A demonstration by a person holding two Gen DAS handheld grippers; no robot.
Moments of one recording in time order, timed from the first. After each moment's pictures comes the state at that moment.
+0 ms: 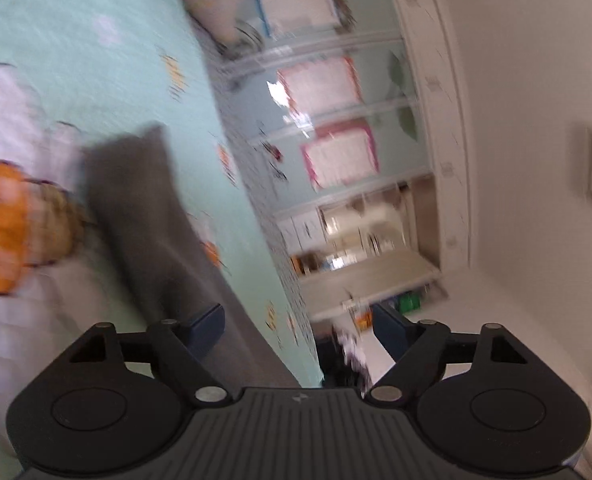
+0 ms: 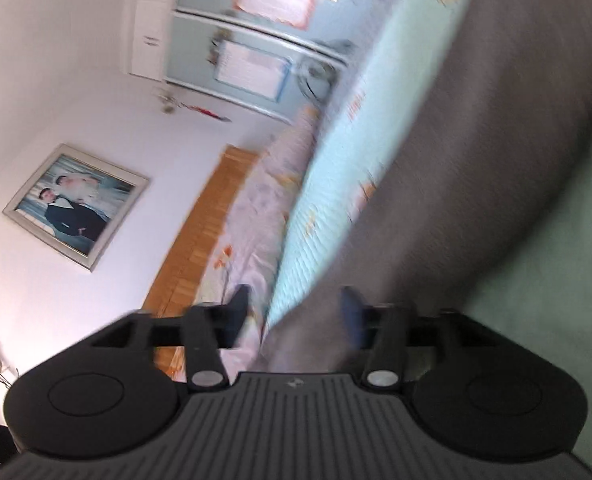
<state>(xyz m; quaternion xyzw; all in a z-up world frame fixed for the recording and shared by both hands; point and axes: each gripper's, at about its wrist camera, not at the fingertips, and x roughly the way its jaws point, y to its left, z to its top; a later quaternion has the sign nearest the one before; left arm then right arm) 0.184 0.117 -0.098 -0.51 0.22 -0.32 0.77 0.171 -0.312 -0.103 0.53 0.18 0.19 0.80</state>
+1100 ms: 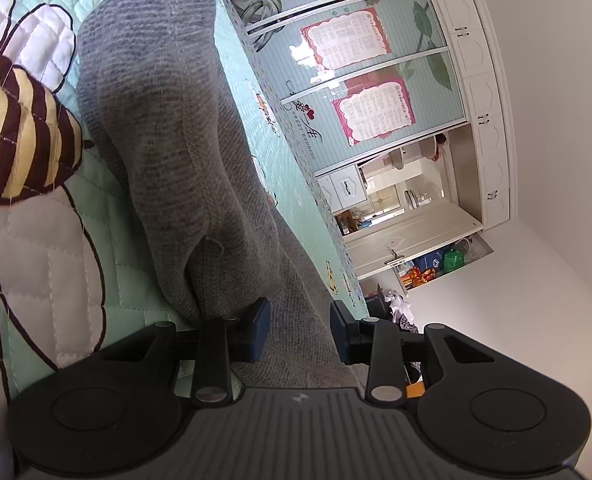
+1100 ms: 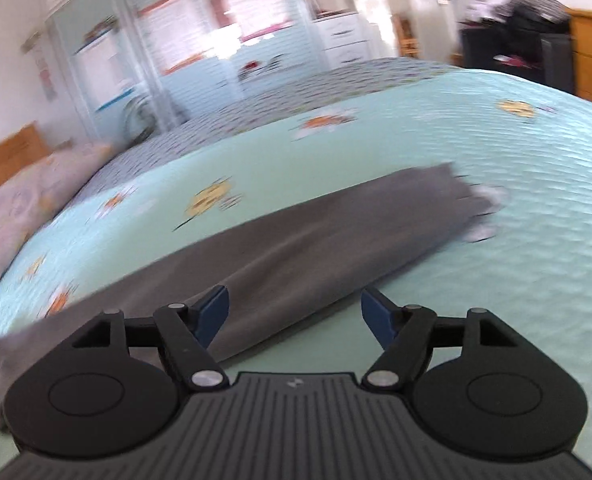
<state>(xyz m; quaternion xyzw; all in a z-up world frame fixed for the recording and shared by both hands) 0.210 0.087 -0.196 -0.48 0.29 -0.30 0.77 0.103 -0.525 -0.061 0.22 0.24 -0.16 0.93</state>
